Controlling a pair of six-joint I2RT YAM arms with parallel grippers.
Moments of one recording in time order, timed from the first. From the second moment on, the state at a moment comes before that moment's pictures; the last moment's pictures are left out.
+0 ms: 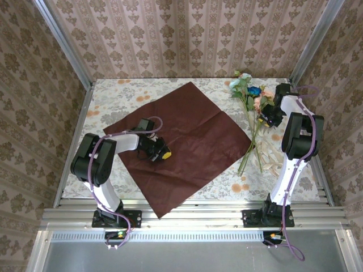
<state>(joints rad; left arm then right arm) -0.41 1.75 0.86 -0.32 0.60 -1.01 -0.25 2.10 1.60 -0.81 -0.15 0.56</state>
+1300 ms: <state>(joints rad) -0.41 1.75 0.86 -0.31 0.60 -1.02 -0.20 1.85 1.54 -0.74 -0.06 0.58</state>
